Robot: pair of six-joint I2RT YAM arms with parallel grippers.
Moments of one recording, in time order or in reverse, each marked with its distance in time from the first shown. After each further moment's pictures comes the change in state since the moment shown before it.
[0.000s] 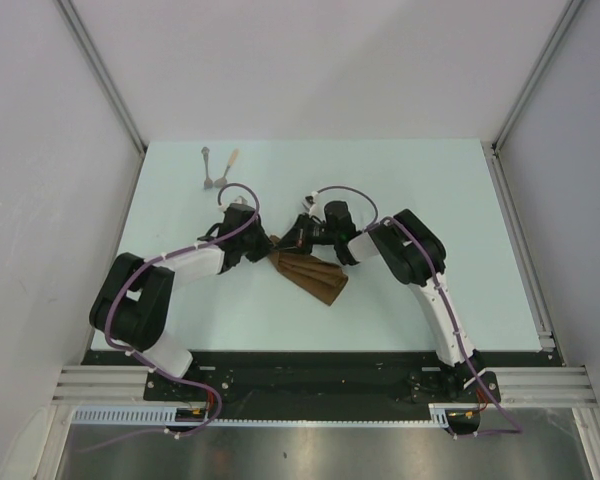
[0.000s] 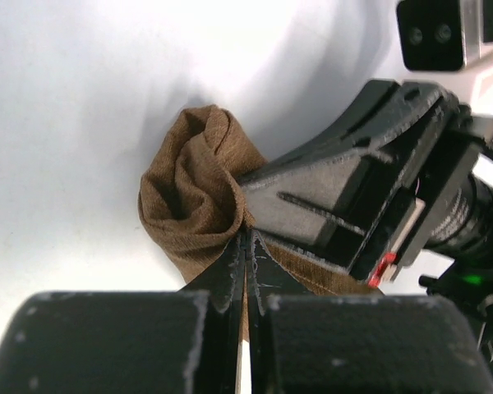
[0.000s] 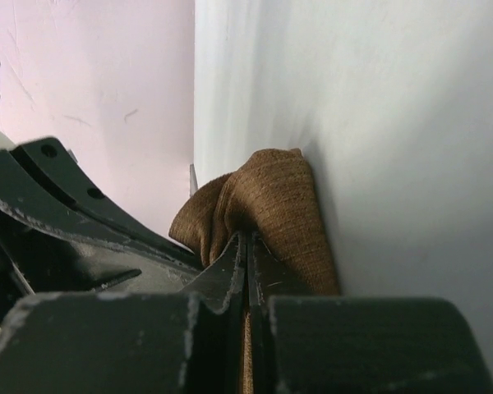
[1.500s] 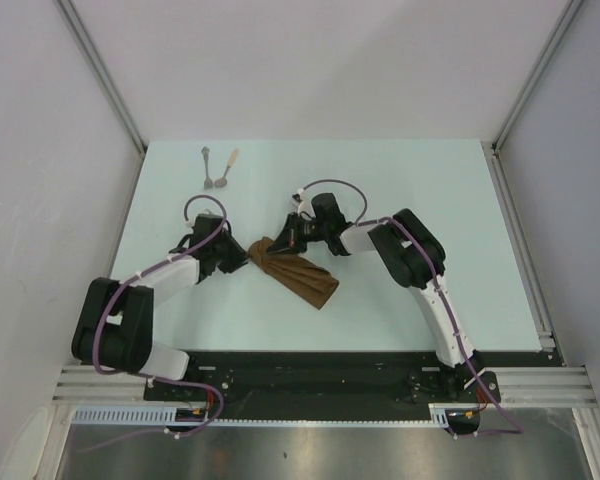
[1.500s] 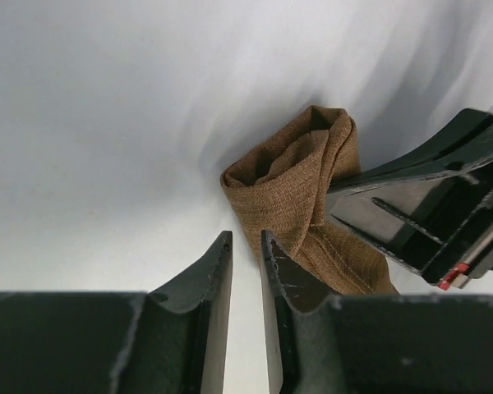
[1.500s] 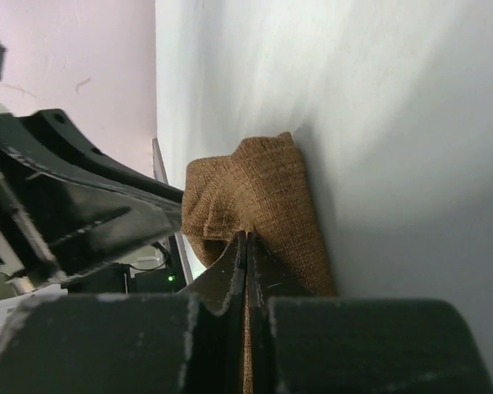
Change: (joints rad) left arm 0.183 -0.177 -0.135 -0.127 0.008 0.006; right arm 0.036 -0.028 0.109 -0.306 -0.007 -0.203
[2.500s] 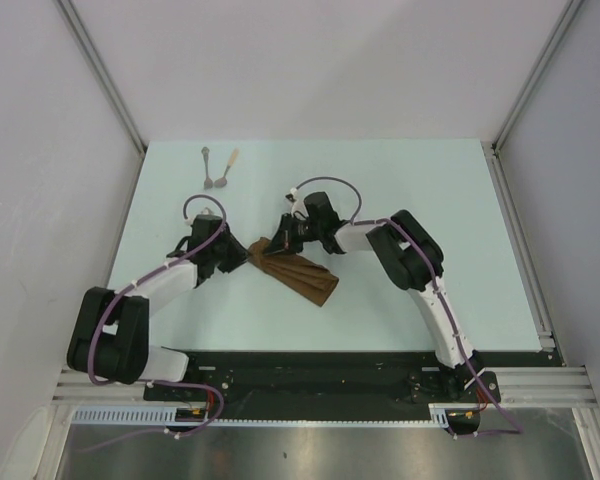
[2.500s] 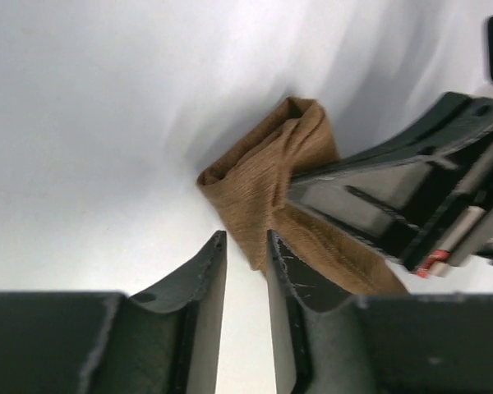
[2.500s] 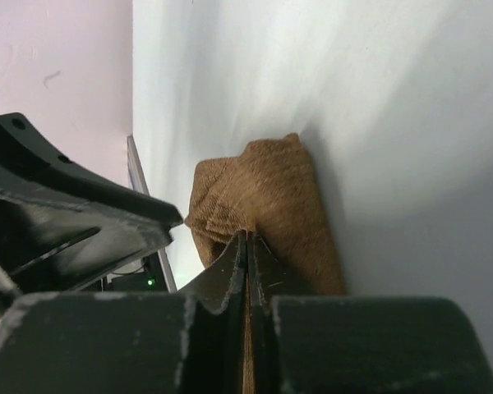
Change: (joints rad) left arm -0.013 -0.033 -0.021 0.035 0.000 0.031; right arm 0.029 0.003 0.057 -0.097 0.060 -0.082
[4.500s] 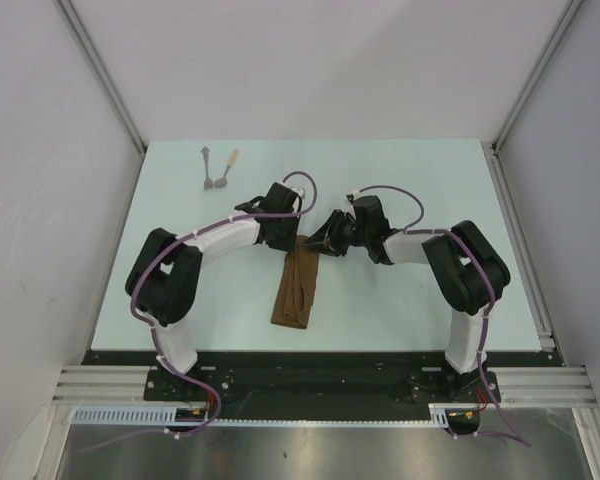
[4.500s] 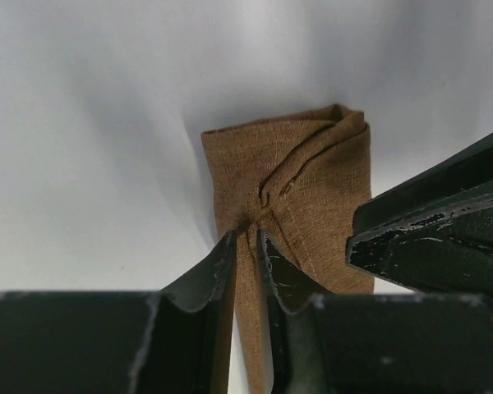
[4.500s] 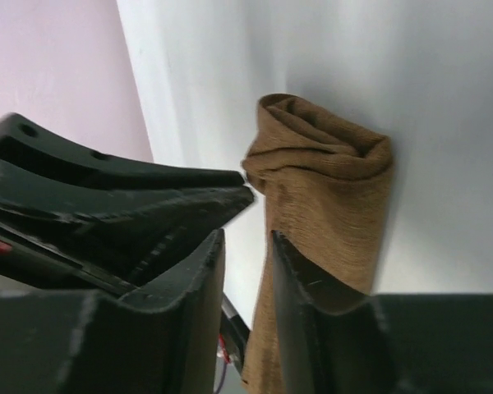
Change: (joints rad) left arm -0.326 0.436 0.598 -0.354 -0.058 0.558; right arm -0.153 -0.475 -0.518 -0.026 0.208 0.196
